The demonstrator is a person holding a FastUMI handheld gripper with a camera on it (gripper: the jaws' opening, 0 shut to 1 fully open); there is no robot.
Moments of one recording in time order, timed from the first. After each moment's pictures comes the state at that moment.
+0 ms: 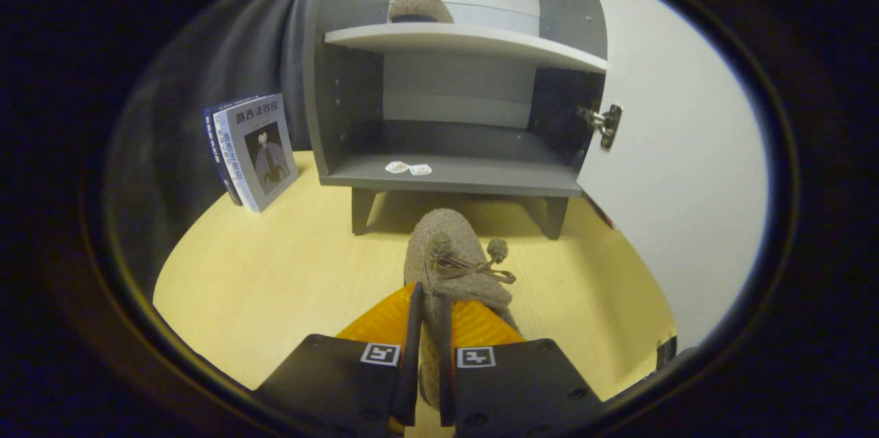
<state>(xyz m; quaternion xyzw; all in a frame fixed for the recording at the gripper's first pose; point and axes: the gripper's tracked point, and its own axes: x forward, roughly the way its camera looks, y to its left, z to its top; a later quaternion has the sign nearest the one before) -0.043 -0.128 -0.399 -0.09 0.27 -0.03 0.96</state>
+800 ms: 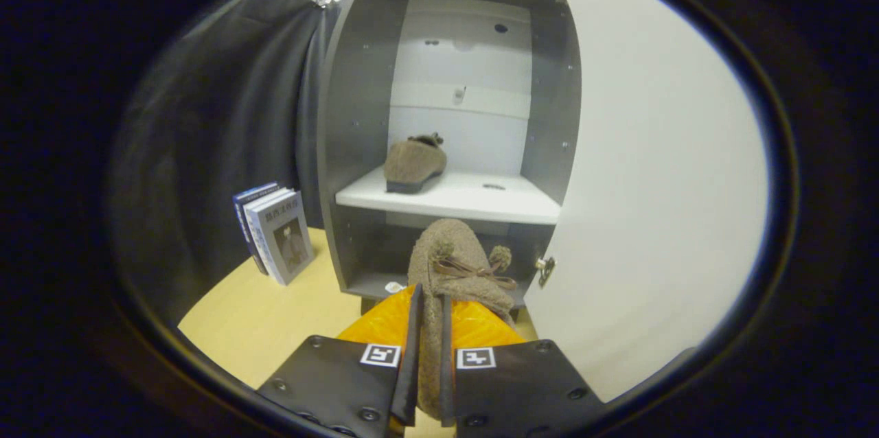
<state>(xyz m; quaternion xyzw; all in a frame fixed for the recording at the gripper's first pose) -0.034 -0.128 -0.180 -0.10 0.14 0.01 0.98</state>
